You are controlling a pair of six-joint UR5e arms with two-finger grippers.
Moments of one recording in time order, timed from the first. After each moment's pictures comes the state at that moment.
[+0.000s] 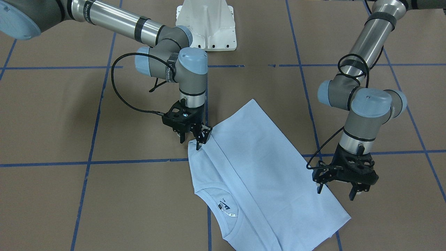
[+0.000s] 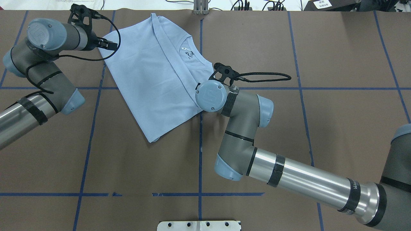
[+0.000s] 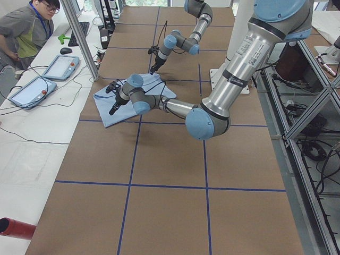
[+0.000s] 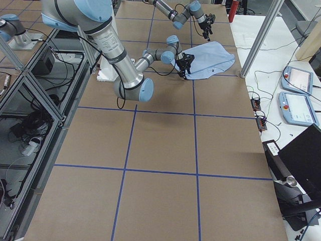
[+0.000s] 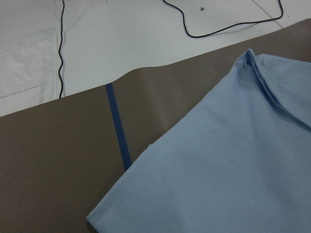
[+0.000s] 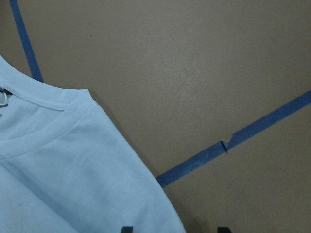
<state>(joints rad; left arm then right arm) -0.91 -2.13 -1.18 -2.41 -1.70 -0.67 0.48 -0.75 1.33 -1.39 1.43 1.74</state>
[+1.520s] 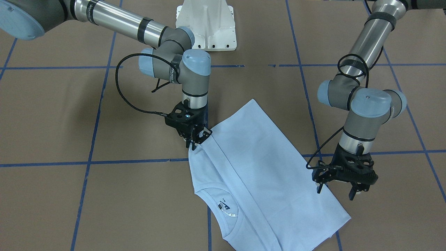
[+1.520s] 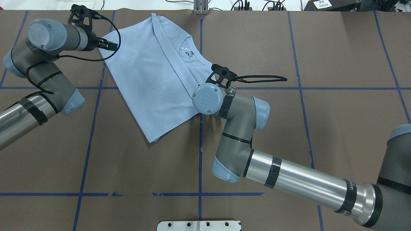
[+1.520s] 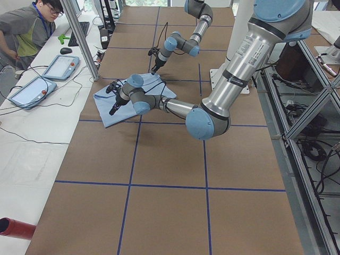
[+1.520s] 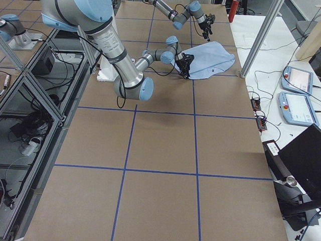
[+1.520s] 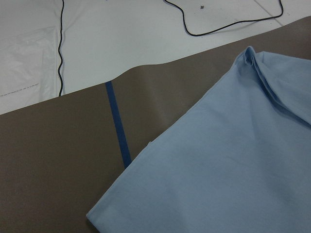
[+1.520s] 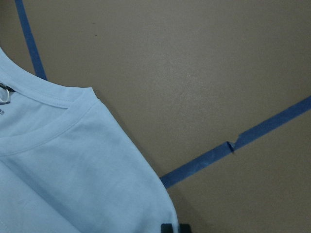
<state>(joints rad) -0.91 -2.13 -1.18 -2.41 -1.70 -0.67 0.47 -0.74 1.31 -1.38 1.40 1.74</state>
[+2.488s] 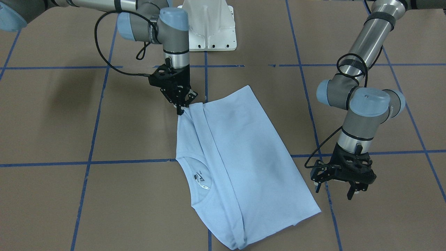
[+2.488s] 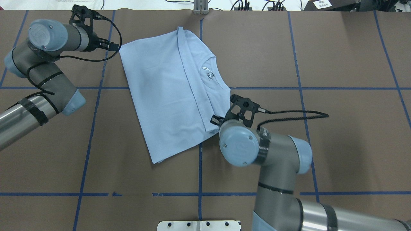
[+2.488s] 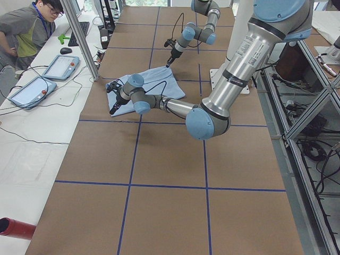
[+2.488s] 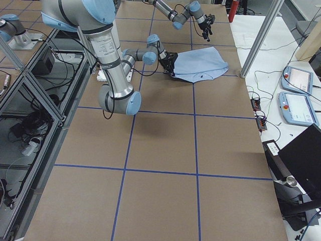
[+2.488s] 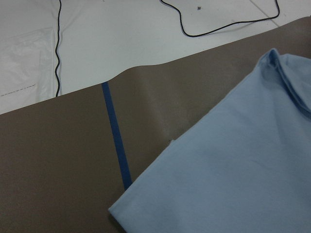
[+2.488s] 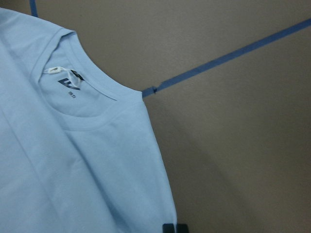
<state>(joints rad) -0.91 -2.13 -1.18 -2.42 -1.70 -0.67 0.30 -1.04 1.82 -1.54 1.29 1.78</state>
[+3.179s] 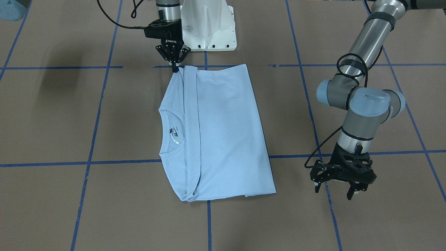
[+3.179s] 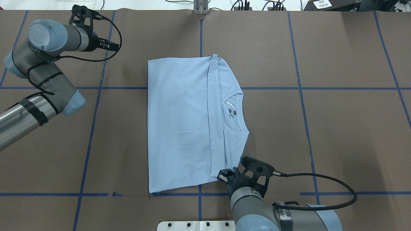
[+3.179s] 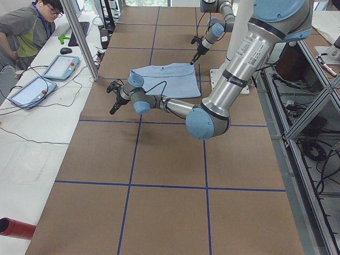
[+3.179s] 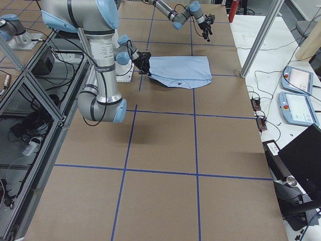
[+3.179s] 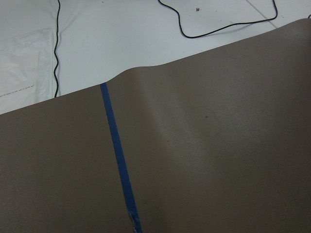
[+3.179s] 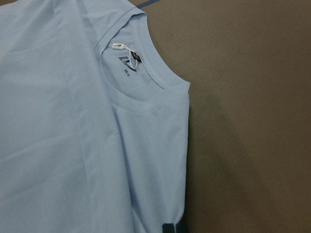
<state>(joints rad) -0.91 -2.13 -1.18 -2.42 -1.70 -0.68 0.01 -1.18 2.03 -1.64 1.06 1.94</state>
